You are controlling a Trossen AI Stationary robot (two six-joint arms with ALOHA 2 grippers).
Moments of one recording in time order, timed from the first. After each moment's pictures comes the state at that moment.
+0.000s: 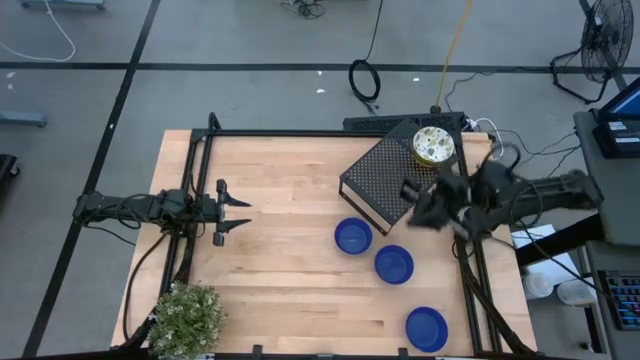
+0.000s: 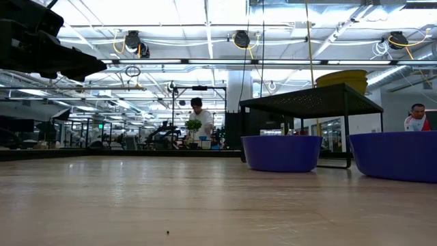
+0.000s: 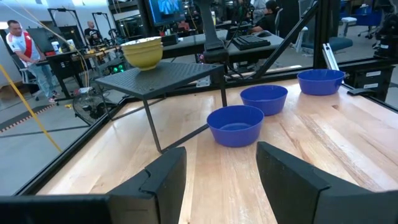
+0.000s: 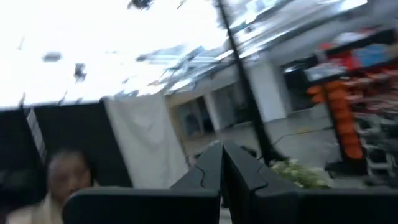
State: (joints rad) left arm -0.08 0.07 0.04 -0.03 -0.11 0.15; right arm 0.12 0.82 0.68 0.55 -0.46 0.50
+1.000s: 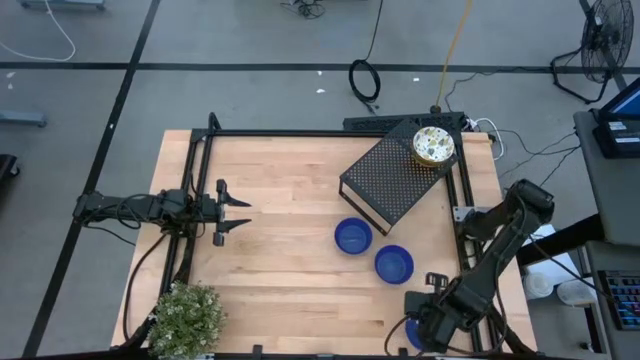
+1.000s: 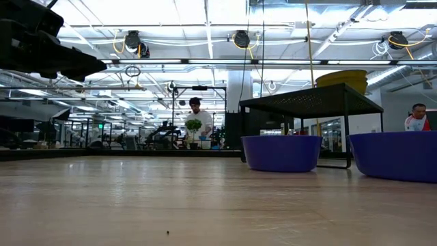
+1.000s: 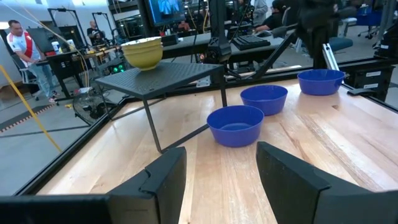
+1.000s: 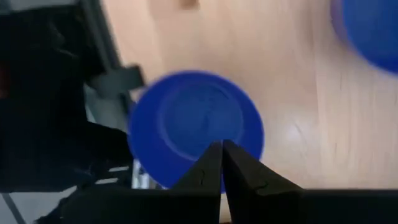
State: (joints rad) left arm -0.08 0.07 0.04 -0.03 -0.11 0.15; right arm 0.91 1.62 1.29 -1.05 -0.07 1.16
